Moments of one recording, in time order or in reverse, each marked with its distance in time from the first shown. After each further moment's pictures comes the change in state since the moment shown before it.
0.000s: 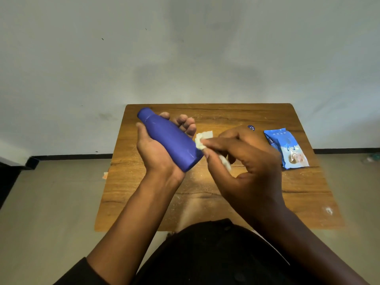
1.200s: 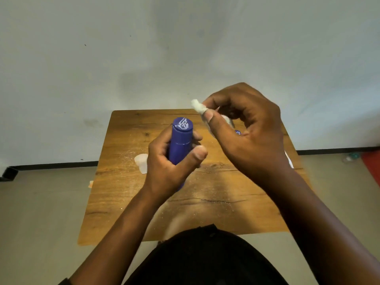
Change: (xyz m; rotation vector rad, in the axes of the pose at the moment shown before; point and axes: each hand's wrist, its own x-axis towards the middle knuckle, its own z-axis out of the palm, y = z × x) left_hand -0.012 -0.012 -0.012 0.998 -0.614 0.514; right_hand 0.066 0.010 -0.029 0.057 -0.015 0.006
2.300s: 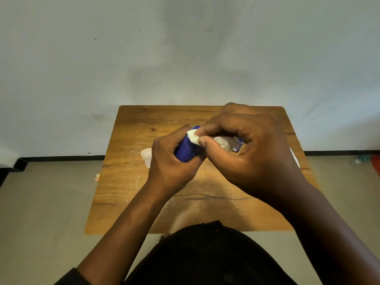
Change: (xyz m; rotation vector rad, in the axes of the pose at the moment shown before) left_hand -0.006 -0.001 -0.004 0.361 0.060 0.102; right_hand -0.020 -0.019 -0.004 -0.039 -0.195 -0.036
